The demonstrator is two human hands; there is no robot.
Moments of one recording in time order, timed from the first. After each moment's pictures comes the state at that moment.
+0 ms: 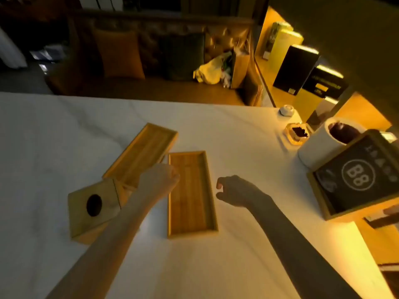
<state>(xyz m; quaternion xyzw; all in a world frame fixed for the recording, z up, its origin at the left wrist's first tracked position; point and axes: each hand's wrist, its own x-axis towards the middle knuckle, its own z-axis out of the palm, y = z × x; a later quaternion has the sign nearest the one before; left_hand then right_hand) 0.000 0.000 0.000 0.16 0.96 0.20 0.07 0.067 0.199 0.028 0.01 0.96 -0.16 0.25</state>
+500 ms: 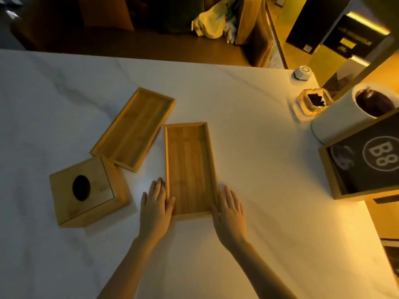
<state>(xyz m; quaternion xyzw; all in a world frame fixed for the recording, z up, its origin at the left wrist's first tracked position) 0.082 -0.022 -0.125 0.09 0.97 0.22 0.09 0.142 0.157 -0.091 0.17 0.95 -0.24 0.14</state>
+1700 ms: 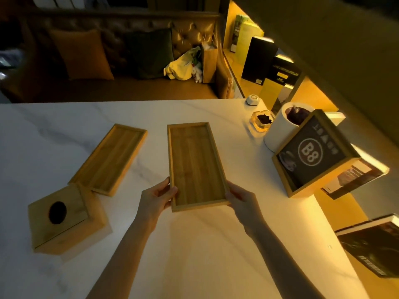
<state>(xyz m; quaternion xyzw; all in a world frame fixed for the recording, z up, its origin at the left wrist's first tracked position) 0.087 0.059 0.000 -0.04 0.69 0.69 0.23 0.171 0.250 0.010 0.25 0.71 -0.66 -0.02</state>
